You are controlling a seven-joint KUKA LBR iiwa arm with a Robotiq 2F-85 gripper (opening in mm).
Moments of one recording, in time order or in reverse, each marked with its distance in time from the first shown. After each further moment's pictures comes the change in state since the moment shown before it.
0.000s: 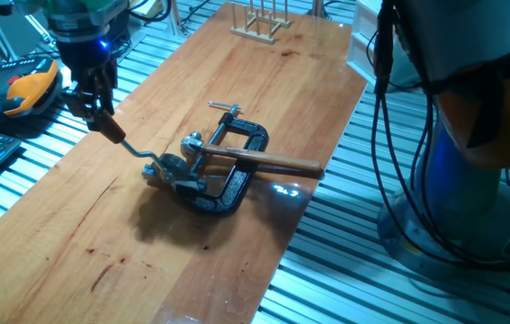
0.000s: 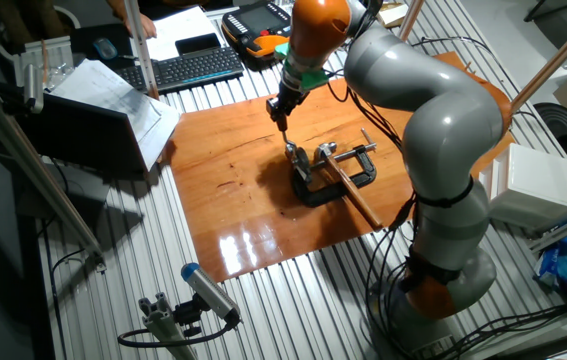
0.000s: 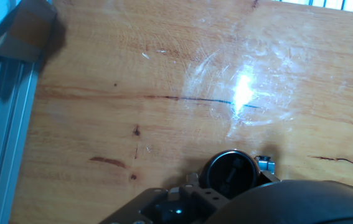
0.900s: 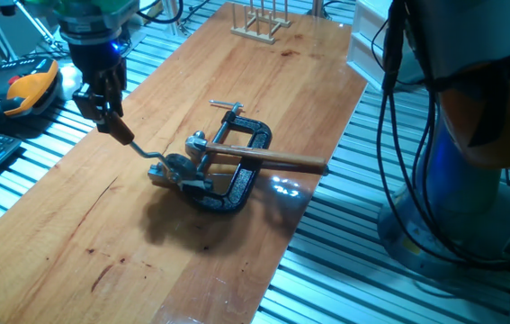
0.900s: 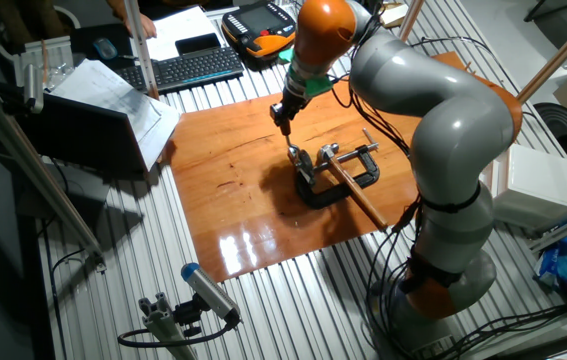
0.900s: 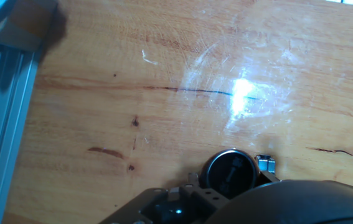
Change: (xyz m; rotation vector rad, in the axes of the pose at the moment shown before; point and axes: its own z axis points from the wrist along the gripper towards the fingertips) arm 0.017 0.000 0.000 0.014 0.007 -0.020
